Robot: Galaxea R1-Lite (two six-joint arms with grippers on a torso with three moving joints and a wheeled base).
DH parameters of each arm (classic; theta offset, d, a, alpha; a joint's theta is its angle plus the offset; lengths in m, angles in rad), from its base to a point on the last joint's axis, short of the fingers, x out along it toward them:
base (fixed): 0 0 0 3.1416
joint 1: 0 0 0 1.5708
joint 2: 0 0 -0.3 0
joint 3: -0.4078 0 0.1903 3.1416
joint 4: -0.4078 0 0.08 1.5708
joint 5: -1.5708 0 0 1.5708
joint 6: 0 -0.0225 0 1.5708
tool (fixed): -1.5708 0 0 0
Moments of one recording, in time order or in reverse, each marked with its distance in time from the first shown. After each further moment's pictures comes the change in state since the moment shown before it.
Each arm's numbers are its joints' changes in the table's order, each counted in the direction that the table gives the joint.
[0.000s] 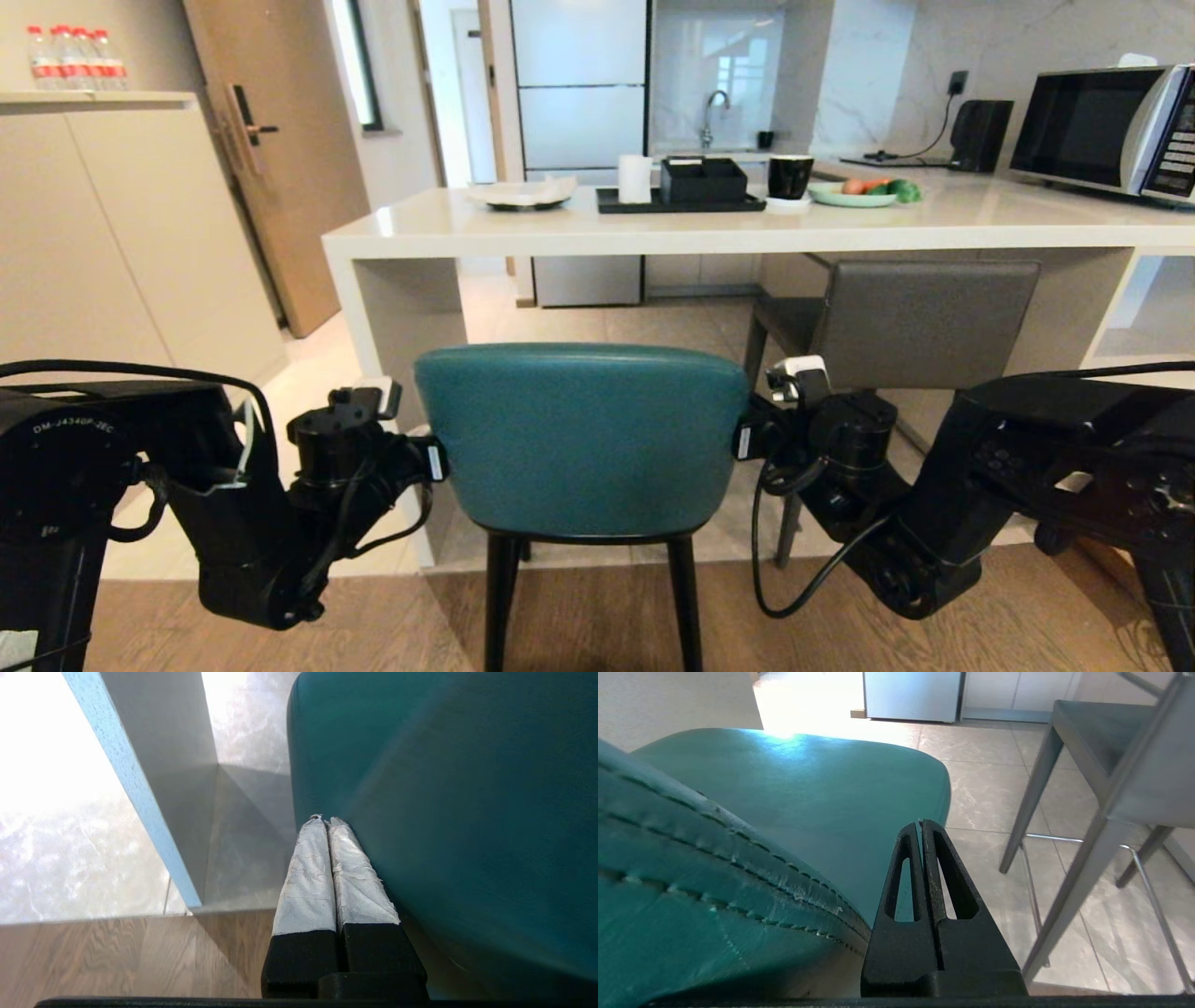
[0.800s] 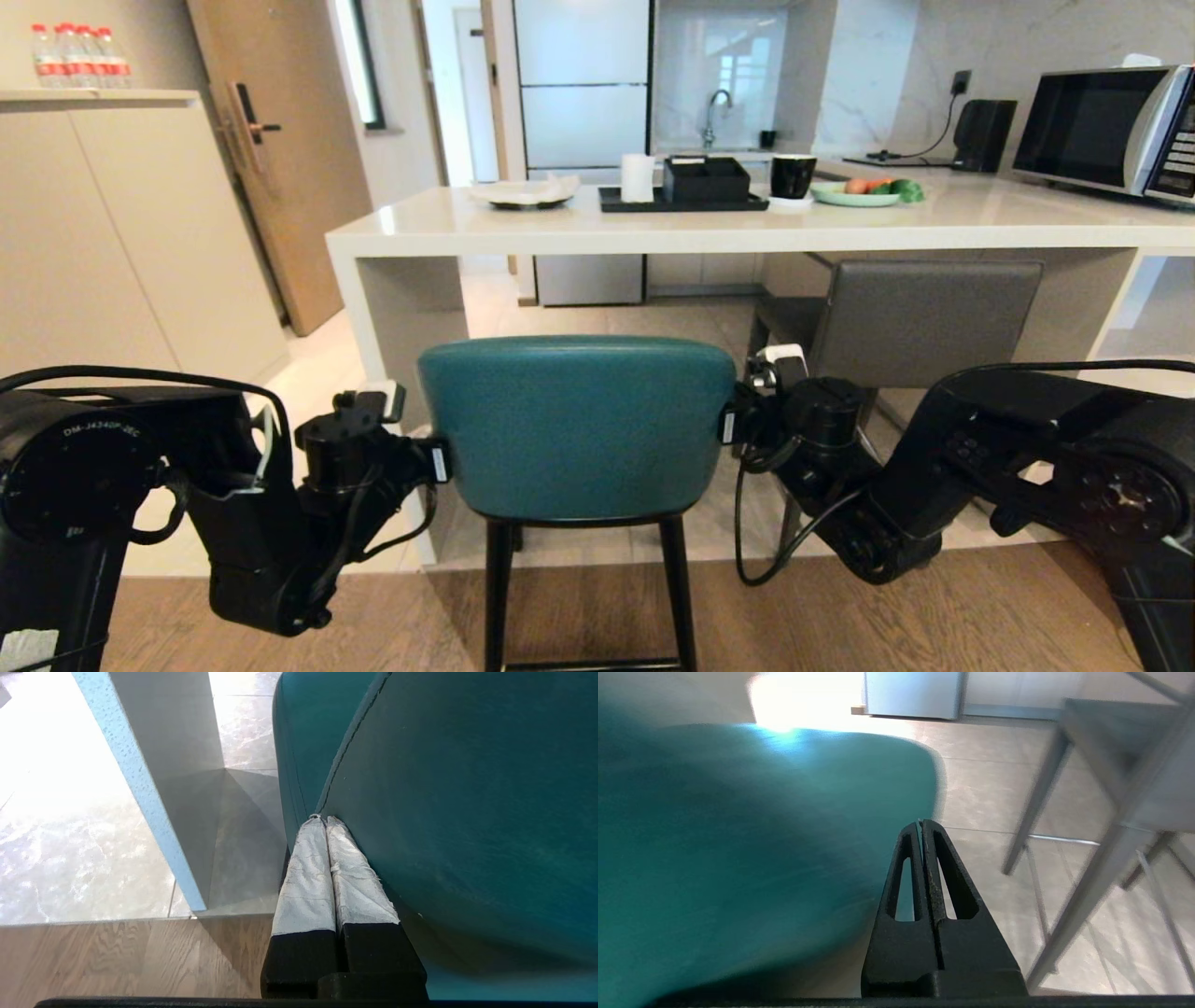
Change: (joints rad) left arm 0.025 0.038 -0.010 0.031 -0.016 -0.001; right arm -0.001 0.044 -0.151 -0.101 0.010 -0.004
